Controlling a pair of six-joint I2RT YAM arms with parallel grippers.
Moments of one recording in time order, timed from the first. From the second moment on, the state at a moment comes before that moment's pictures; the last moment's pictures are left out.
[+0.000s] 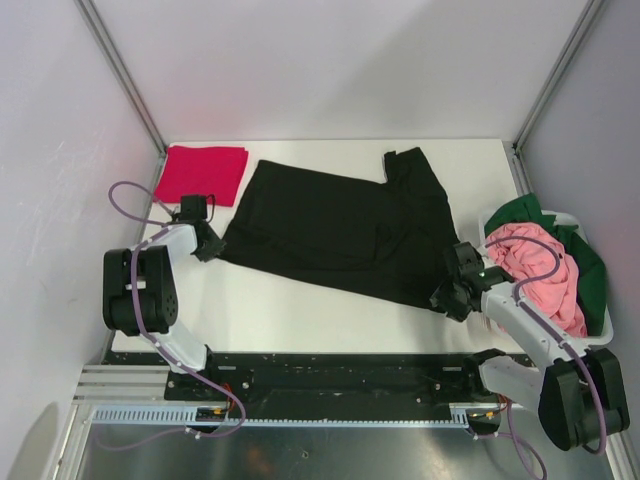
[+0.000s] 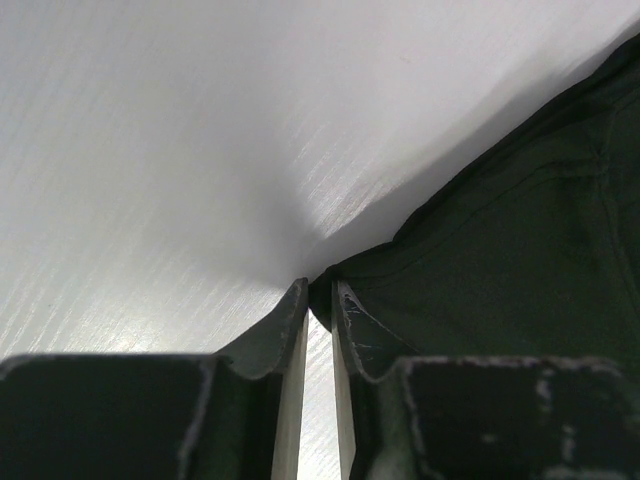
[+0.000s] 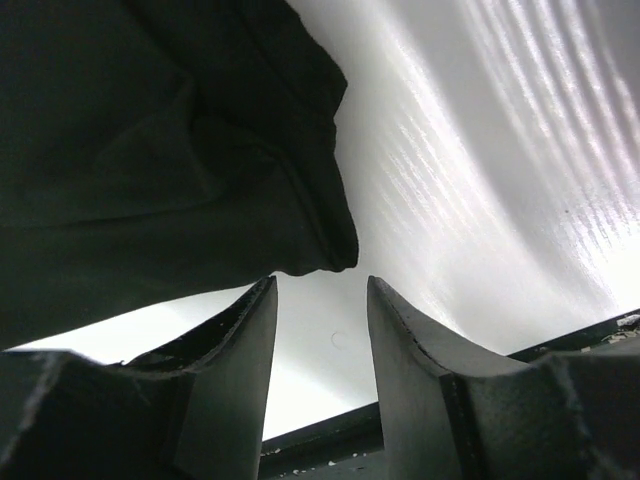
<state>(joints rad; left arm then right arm) 0.07 1.66 0.91 -0.33 -0.15 -0.58 0.30 1.06 0.59 -0.76 0.17 0.96</state>
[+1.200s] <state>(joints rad) 0.07 1.36 0.77 -0.50 -0.35 -0.65 0.26 0.80 0.56 -0.97 0.04 1.00</state>
